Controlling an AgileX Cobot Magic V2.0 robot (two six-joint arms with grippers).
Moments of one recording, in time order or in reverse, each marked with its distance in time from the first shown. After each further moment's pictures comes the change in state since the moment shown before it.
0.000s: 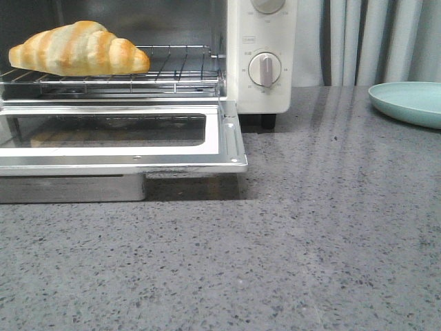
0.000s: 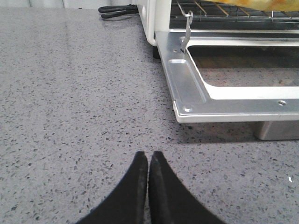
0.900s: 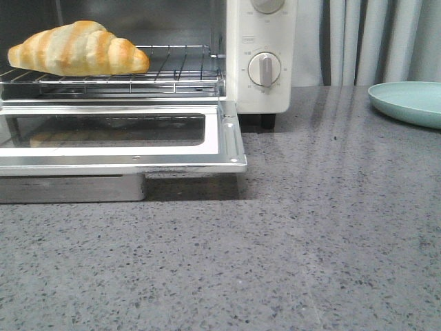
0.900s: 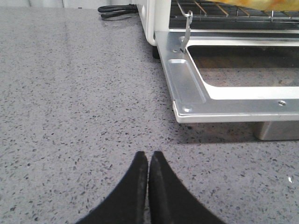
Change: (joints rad) left arm 0.000 0.000 0.000 0.000 0.000 -0.002; right arm 0.000 -0.002 0.166 -0.178 0.021 0.000
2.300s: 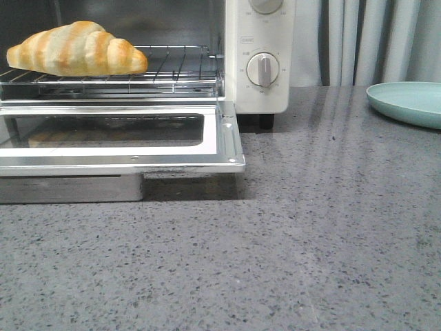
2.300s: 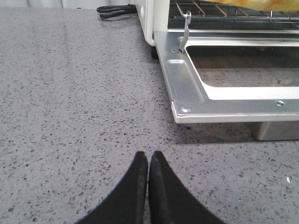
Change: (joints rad) left arm 0.000 0.000 0.000 0.000 0.000 0.000; right arm -0.897 -0.211 0.473 0.688 -0.517 -0.317
